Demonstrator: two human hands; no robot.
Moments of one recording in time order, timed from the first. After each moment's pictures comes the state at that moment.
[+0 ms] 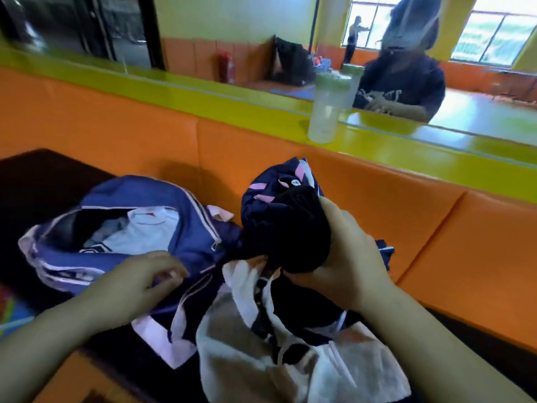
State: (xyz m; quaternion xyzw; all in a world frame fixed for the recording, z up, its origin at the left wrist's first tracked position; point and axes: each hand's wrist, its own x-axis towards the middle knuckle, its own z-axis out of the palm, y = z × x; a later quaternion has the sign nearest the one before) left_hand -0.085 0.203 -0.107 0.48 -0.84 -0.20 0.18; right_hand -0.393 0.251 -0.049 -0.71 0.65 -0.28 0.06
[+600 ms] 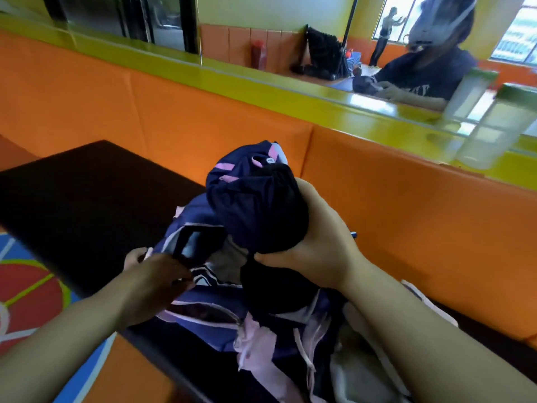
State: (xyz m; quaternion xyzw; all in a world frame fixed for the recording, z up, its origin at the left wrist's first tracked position) left_hand 0.135 0.078 -0.158 0.53 -0.84 0.00 0.12; right_hand -0.135 0.098 -0.055 -0.73 0.54 -0.35 0.21
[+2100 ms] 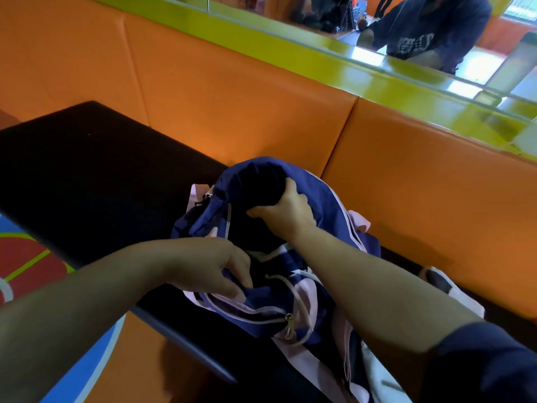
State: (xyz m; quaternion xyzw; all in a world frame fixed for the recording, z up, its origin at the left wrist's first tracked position) left_hand 0.128 0.026 -0.114 0.29 -0.85 -0.43 -0.07; right_hand -0.047 -0.027 -0.145 -0.54 0.77 -0.20 0.27
